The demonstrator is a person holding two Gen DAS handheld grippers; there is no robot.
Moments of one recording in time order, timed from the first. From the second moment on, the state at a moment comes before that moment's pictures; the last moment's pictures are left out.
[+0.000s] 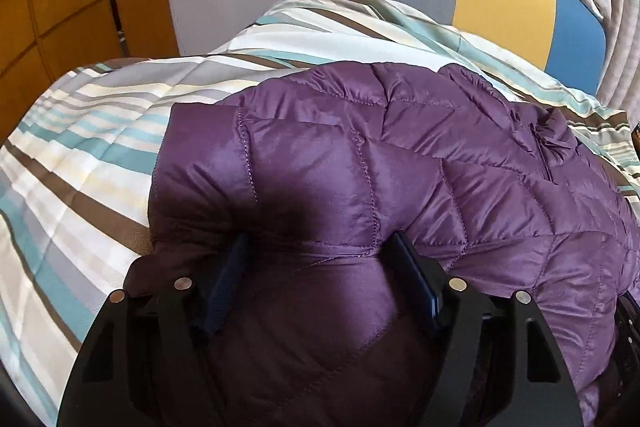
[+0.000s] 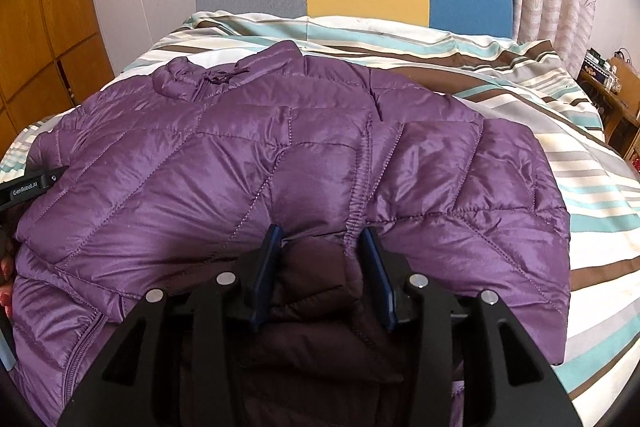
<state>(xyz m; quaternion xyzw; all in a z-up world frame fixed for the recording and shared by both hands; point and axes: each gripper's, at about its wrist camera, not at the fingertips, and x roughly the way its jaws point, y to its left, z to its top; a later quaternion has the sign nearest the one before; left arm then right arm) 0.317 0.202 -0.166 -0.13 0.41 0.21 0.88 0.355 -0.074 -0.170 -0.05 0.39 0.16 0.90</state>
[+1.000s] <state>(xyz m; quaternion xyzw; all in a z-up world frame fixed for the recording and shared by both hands) 0.313 0.158 -0.163 -0.09 0.40 0.19 0.89 0.369 -0.088 -0.121 0.01 0.36 0.19 0.91</state>
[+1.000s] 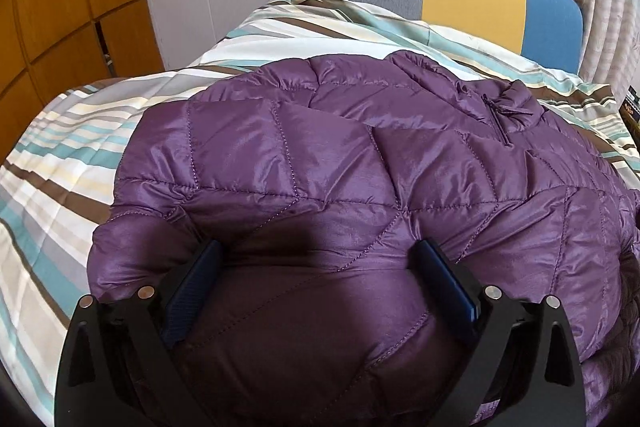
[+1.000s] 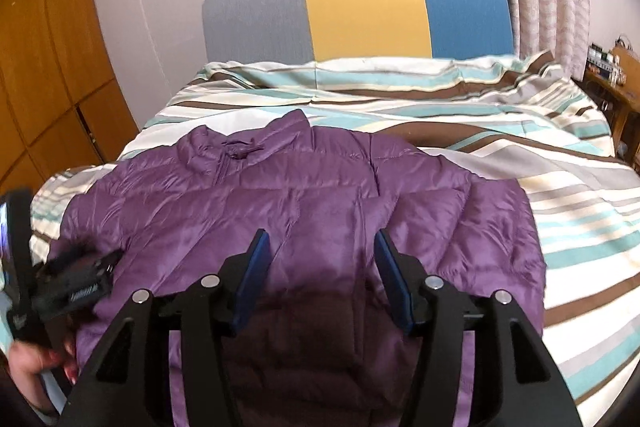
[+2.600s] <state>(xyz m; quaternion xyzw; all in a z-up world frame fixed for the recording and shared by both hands) 0.034 0.153 -0.171 -0.11 0.39 0.15 0.90 0.133 -0.268 -0.162 0.12 0.48 0.25 0.84</state>
